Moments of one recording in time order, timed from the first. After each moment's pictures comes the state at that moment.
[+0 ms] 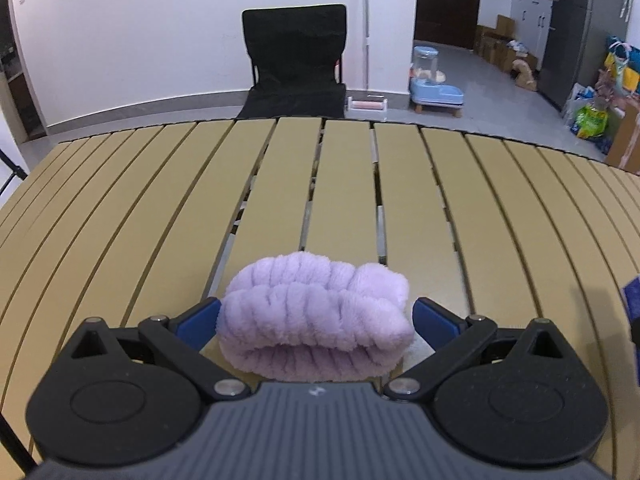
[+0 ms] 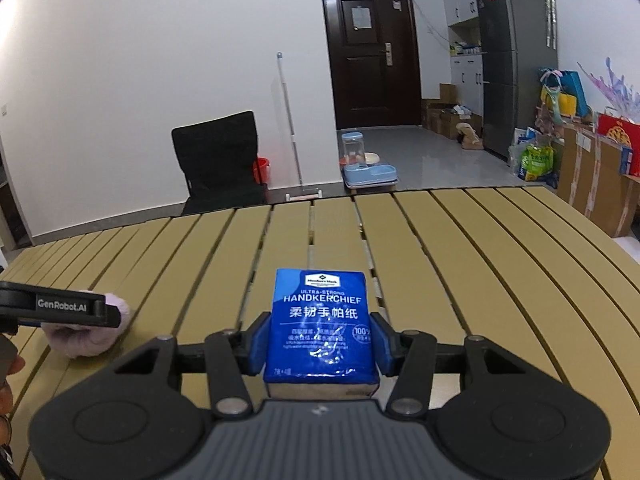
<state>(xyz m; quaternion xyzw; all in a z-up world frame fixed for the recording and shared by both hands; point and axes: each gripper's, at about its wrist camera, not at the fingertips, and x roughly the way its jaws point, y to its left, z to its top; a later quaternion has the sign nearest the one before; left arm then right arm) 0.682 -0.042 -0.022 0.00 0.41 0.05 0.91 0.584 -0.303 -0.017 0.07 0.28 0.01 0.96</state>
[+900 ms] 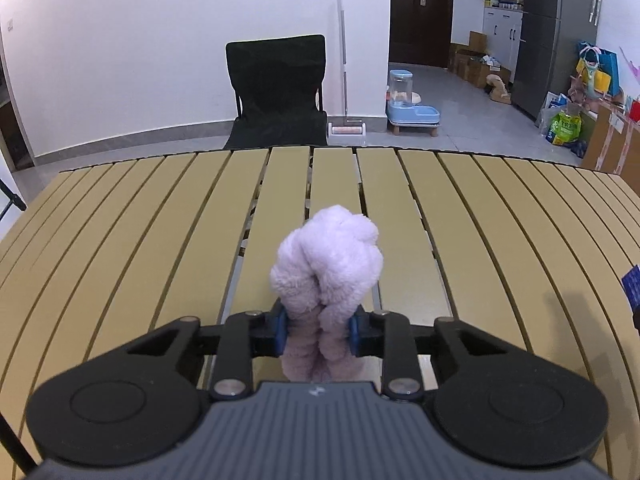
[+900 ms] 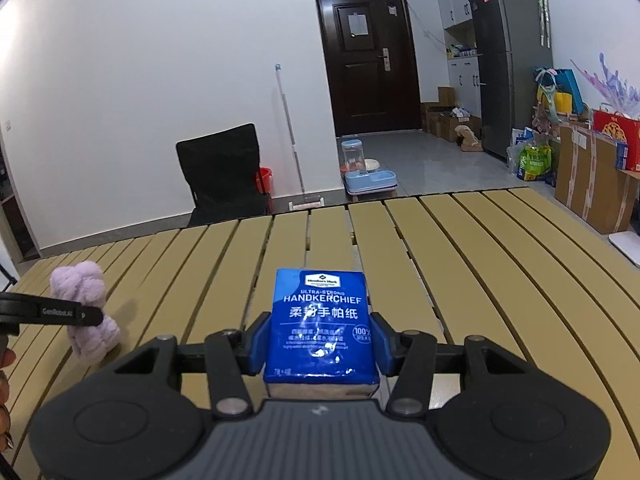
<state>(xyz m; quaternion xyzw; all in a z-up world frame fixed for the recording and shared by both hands) 0.627 -0.038 0.009 0.02 0.37 0.01 0.93 0.550 -0.315 -0.001 0.08 0.27 0.02 0.96</state>
